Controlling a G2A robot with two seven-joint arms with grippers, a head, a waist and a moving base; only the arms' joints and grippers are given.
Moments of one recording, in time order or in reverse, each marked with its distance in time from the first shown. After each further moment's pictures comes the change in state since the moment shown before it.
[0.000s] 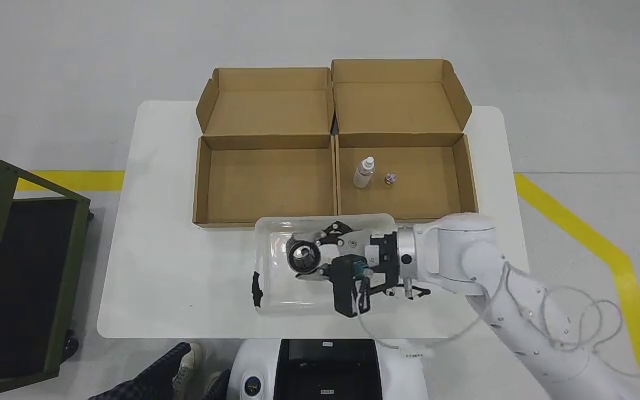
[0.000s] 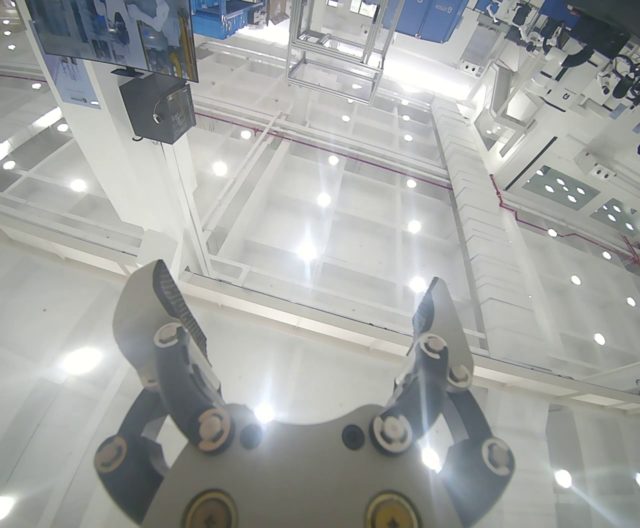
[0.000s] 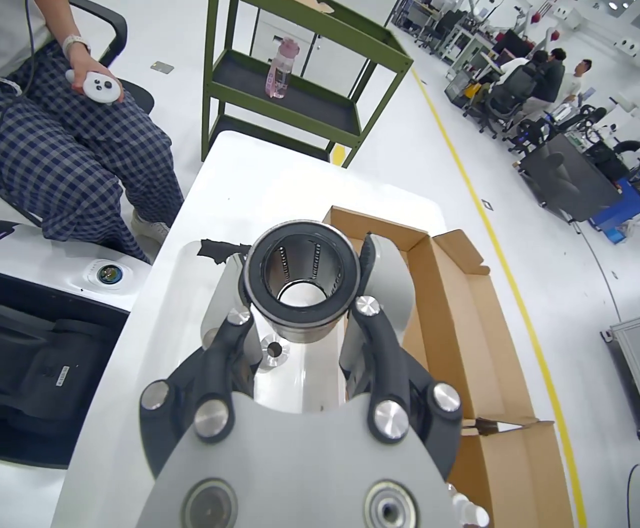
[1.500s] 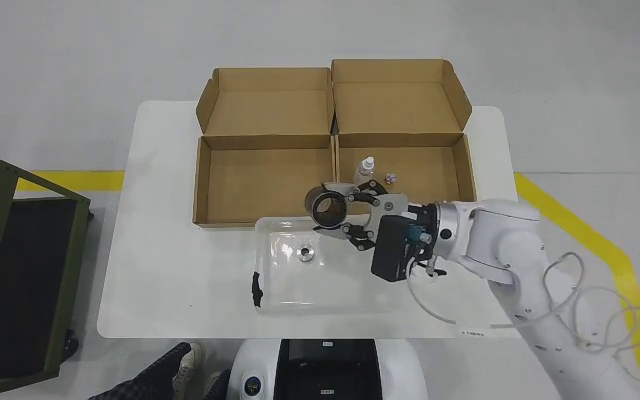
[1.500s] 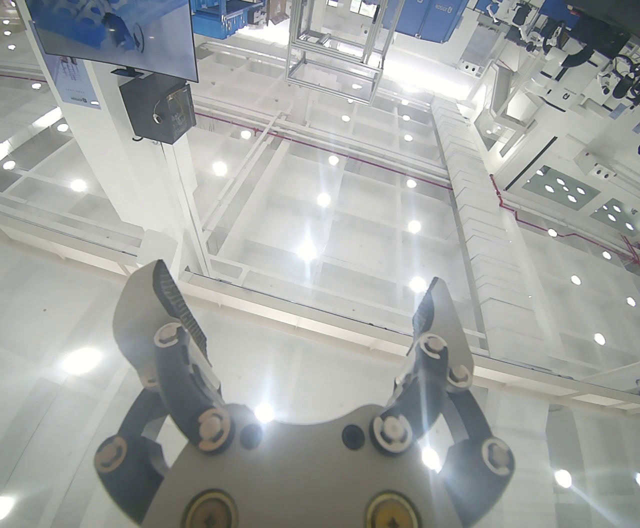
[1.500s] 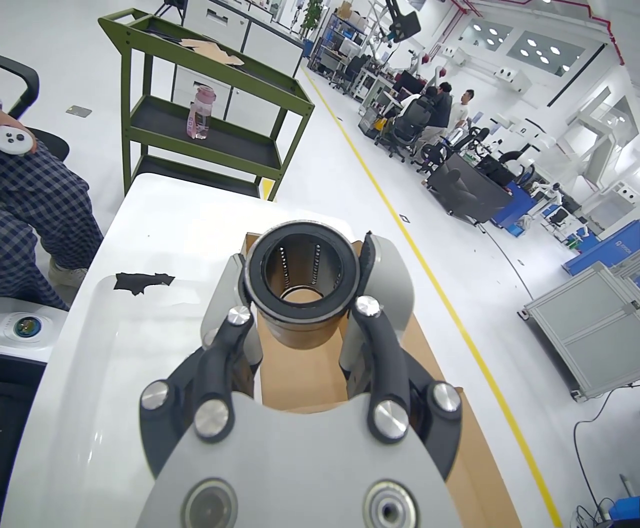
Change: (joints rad) left arm 0.000 0.000 0.000 0.000 0.000 0.000 0.000; right arm -0.018 0.006 0.144 0.008 -0.010 0.101 -0.142
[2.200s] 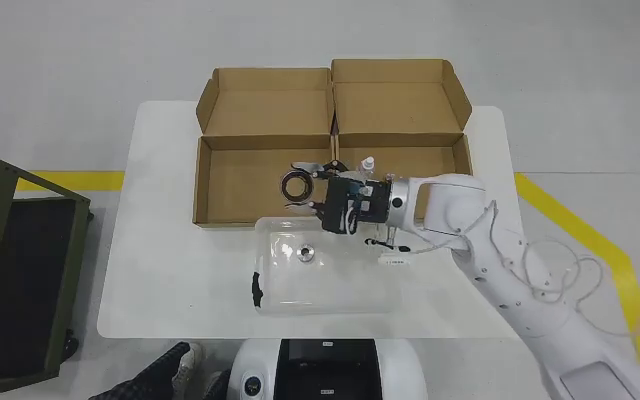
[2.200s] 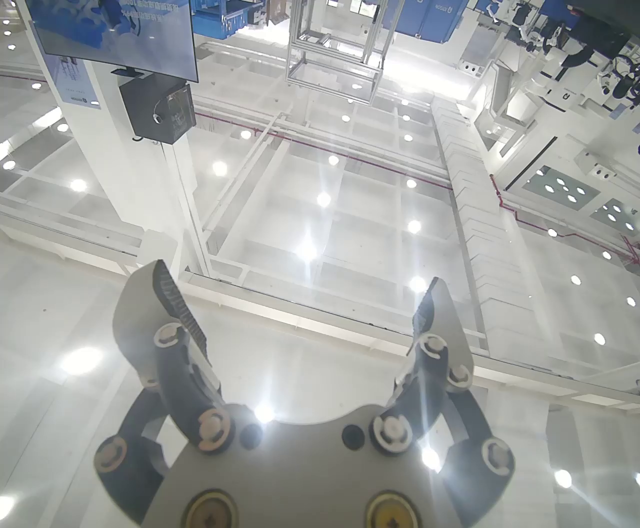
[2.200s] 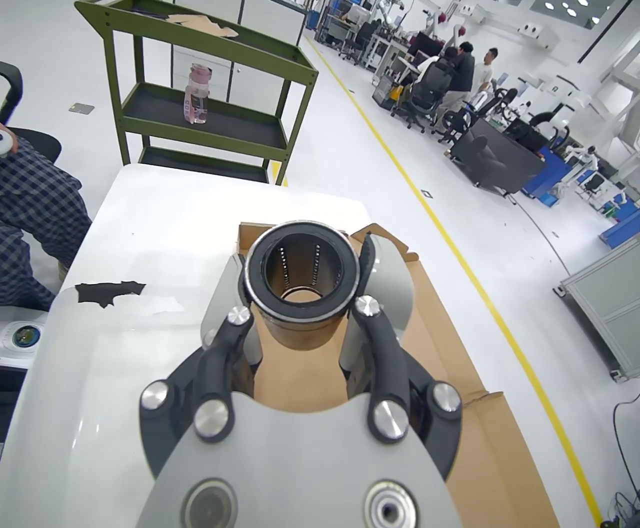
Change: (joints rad) left arm 0.000 0.000 0.000 0.000 0.000 0.000 0.000; right arm 0.254 -0.087 -0.252 0.268 0.107 0.118 0.115
